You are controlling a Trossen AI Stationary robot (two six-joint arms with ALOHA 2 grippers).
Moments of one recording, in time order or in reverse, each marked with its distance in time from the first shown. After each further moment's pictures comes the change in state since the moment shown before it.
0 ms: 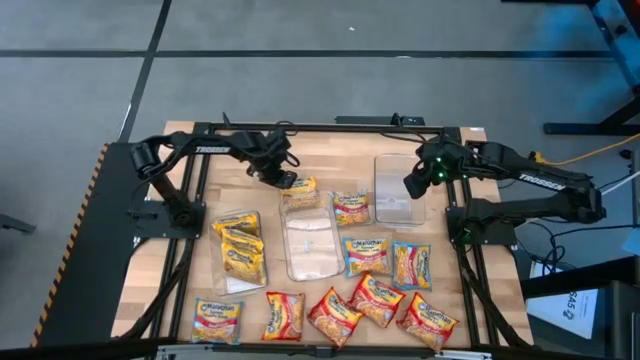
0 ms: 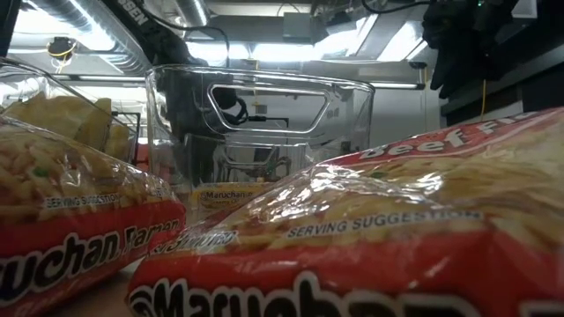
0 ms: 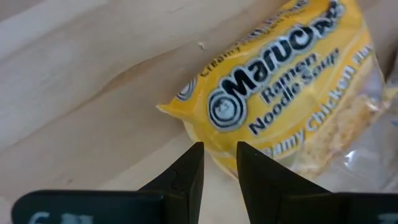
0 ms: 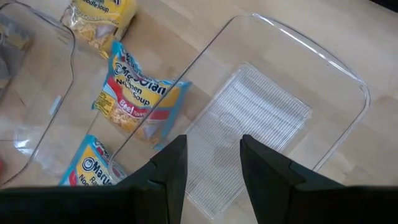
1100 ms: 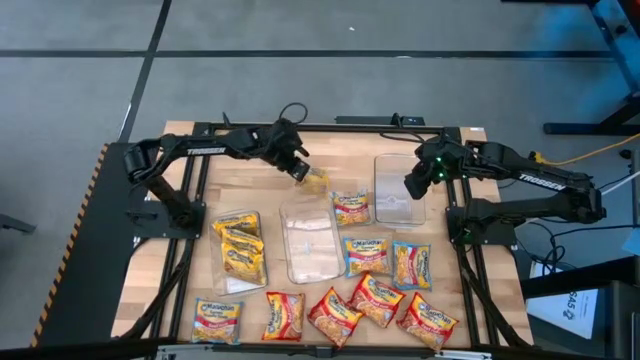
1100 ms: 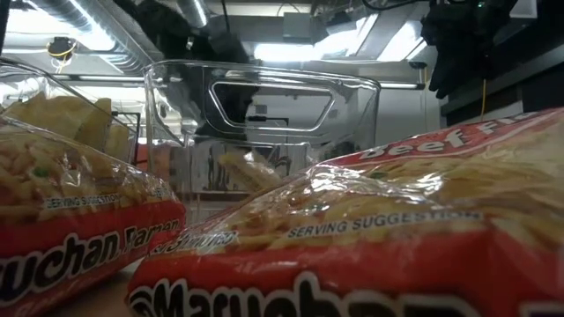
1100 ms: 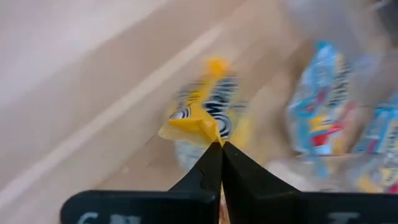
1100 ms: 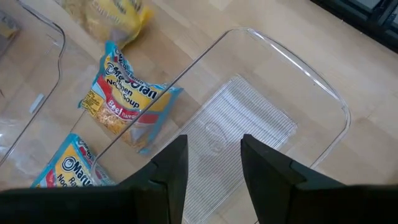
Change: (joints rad) left arm -0.069 -0.070 0.091 0.218 -0.106 0.115; right arm 0.000 0.000 0.000 0.010 0.044 -0.105
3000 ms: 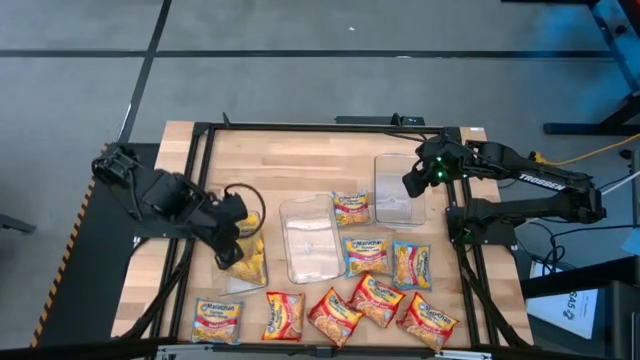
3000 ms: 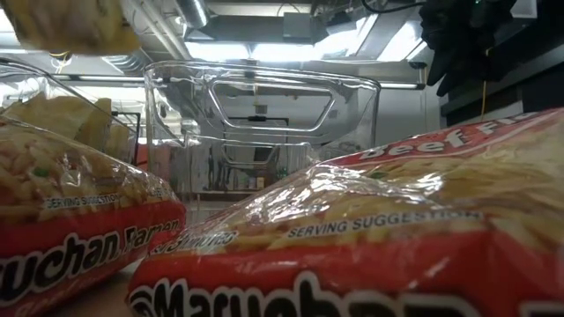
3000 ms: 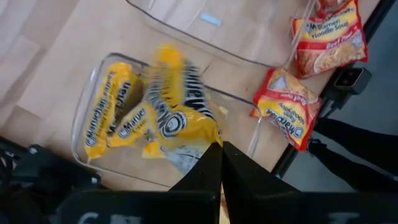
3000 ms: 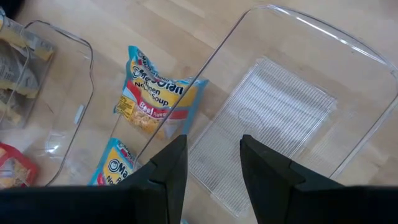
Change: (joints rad) left arm -1.014 -0.181 0.695 -1.226 -0.345 -0.626; right arm 0.001 0.001 0.000 0.016 -0.099 0.197
